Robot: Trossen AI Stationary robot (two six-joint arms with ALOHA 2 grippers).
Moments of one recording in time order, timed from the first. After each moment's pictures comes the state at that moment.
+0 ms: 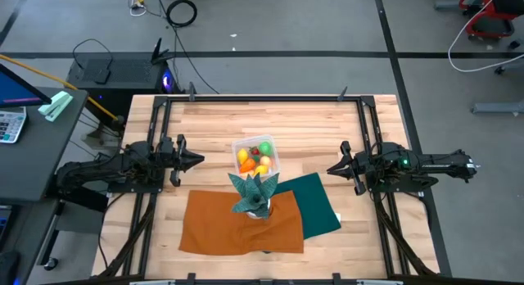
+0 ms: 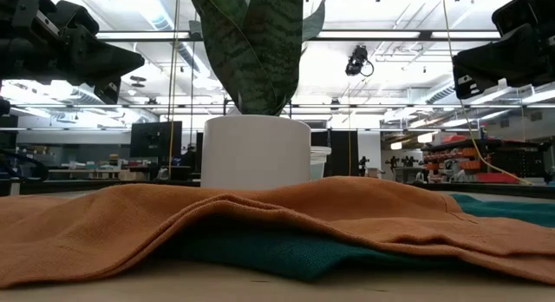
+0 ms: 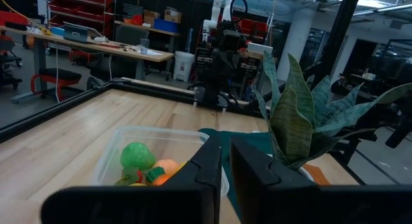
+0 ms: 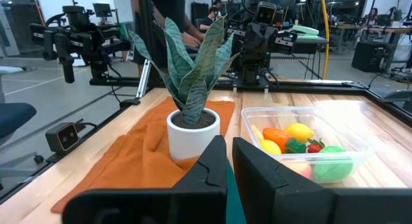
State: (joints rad) left arm 0.13 0.01 0.01 0.06 0.07 -0.22; right arm -0.01 0.03 0.04 -0.02 -0.21 0.01
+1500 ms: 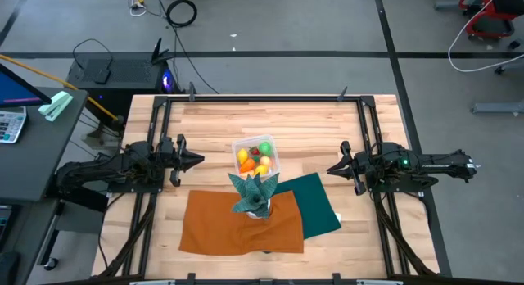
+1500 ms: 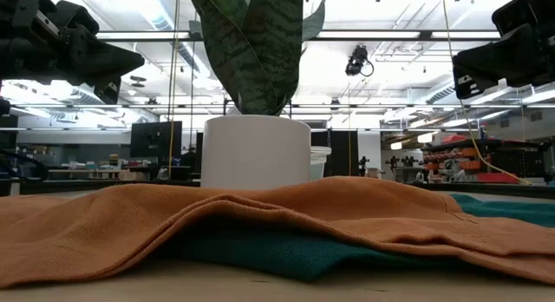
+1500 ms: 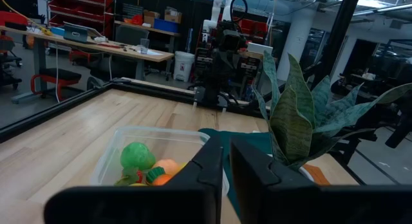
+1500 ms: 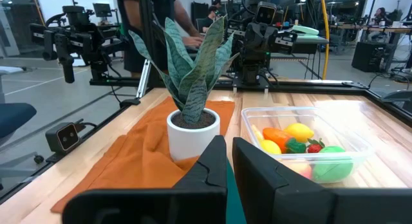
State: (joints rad) left arm 0.13 0.01 0.01 0.06 0.07 -0.22; right arm -0.01 0.03 0.04 -0.02 -0.21 0.01
